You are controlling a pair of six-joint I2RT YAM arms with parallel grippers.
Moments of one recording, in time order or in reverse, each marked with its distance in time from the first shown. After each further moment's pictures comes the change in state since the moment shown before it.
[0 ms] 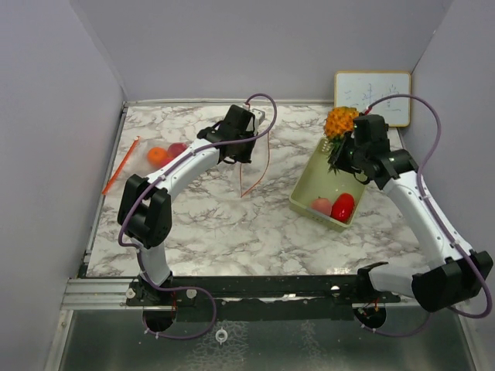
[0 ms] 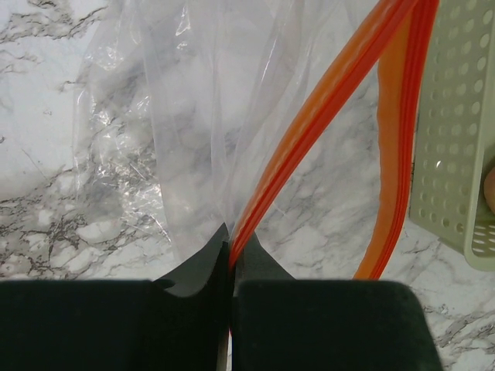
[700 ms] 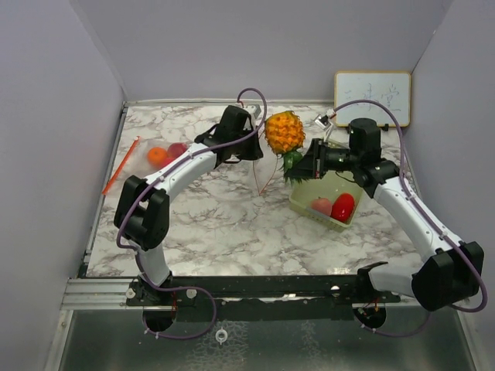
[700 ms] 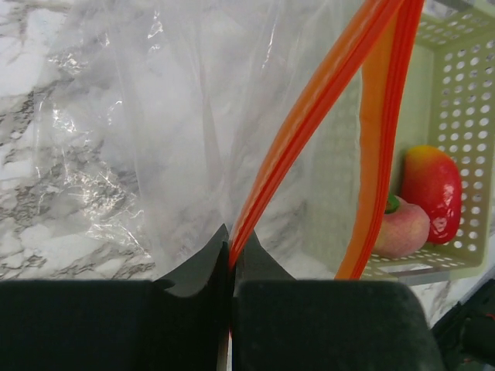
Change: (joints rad) left arm 0.017 -0.024 -0.075 0.198 0.152 -0.248; right arm 0.001 -0.031 -0.180 0.495 -1.113 -0.099
